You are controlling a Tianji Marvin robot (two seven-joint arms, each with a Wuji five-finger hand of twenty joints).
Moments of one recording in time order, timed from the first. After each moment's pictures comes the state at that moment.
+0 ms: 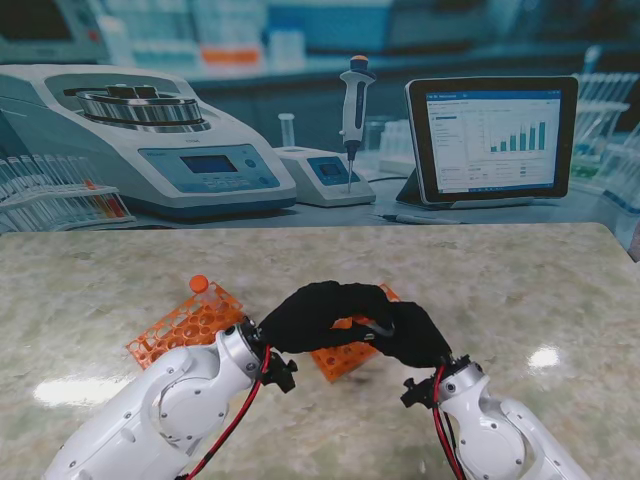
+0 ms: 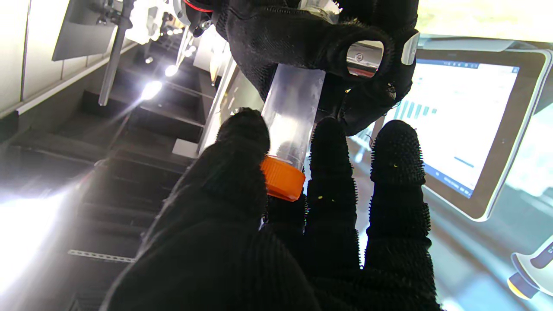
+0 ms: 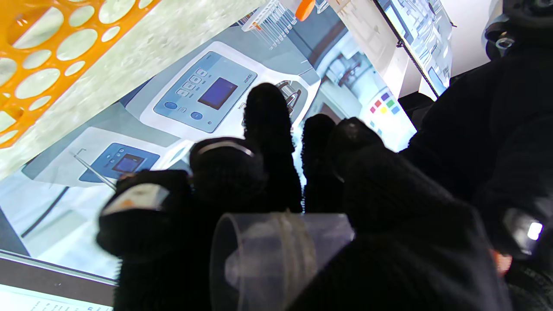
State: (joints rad) left arm 1.46 -1.12 -0.96 -1.74 0.63 -0.54 0.10; right arm -1.72 -1.15 1.24 -1.65 -0.50 -0.49 -0.24; left_hand 1.17 -0.33 0.19 -0.04 0.62 -0.10 0.54 0.48 0.61 0.03 0.28 0.68 0.69 0.05 0.46 1.13 0.50 0.21 1.06 0.78; right_hand 0.80 -0.41 0.62 -0.21 0.80 -0.07 0.88 0.62 1.31 0.02 0.47 0.60 1.30 -0.02 1.17 0.79 1.11 0.11 1.58 0.71
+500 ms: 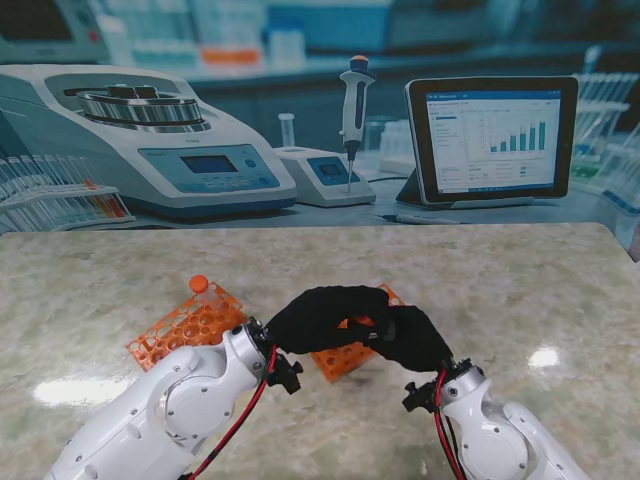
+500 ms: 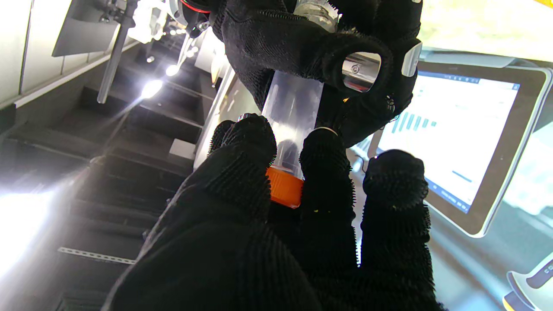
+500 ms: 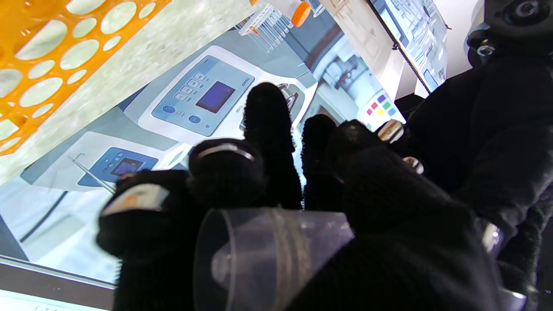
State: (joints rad) left arm 1.44 -1.12 -0.92 -1.73 0.59 -0.51 0.09; right arm -1.74 -1.14 1.25 -1.65 -0.50 -0.51 -0.23; left_hand 1.18 -0.31 0.25 -0.11 0.55 -0.11 0.92 0.77 0.63 0.04 0.32 1.12 0.74 0.02 1.05 1.23 0.63 0.18 1.50 0.91; right_hand 0.80 -0.39 0.60 -0.21 0.80 -0.07 0.88 0.62 1.31 0.02 0.47 0.60 1.31 -0.03 1.19 0.79 1.11 0.11 1.58 0.71
